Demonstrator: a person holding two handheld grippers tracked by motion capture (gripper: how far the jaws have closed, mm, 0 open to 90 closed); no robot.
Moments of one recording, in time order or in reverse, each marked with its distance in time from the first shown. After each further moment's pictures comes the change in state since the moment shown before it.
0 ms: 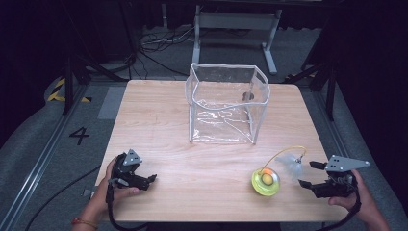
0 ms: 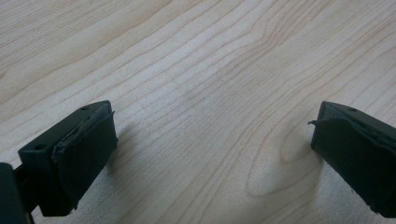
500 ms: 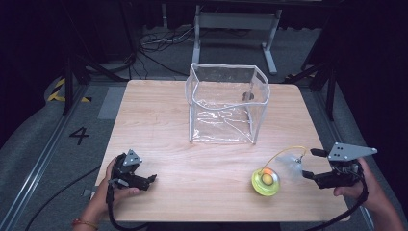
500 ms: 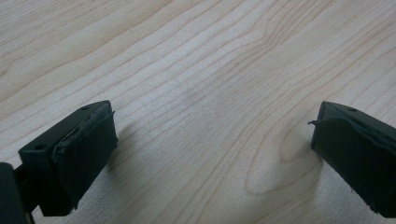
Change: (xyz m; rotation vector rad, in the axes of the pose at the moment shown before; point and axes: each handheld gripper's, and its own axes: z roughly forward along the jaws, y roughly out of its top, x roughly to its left) left arm -0.002 -0.001 -0.001 0.001 0.005 -0.017; right arm 0.003 0.051 -0.019 0.001 -0.001 -0.116
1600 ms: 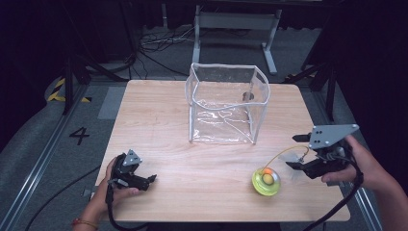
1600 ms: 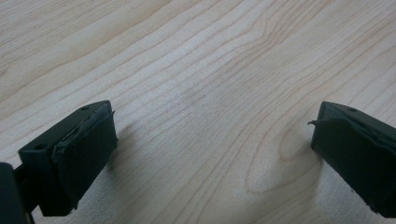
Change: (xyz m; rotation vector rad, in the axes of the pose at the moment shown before) left arm 0.001 0.000 0.000 -0.006 -0.004 0.005; right arm 0.032 0.107 -0.011 0.118 0.081 -0.273
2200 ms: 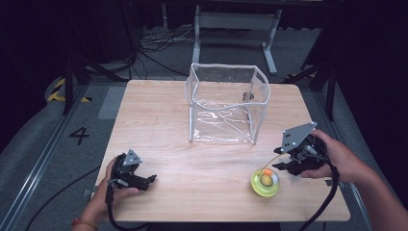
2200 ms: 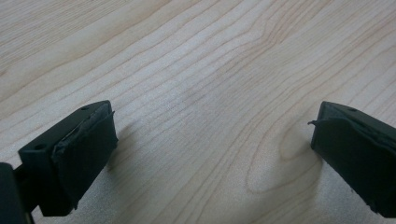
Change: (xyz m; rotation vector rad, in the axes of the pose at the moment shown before) left arm 0.000 0.000 0.000 -0.002 -0.003 0.003; right arm 0.008 0.031 0.033 0.188 0.130 -0.077
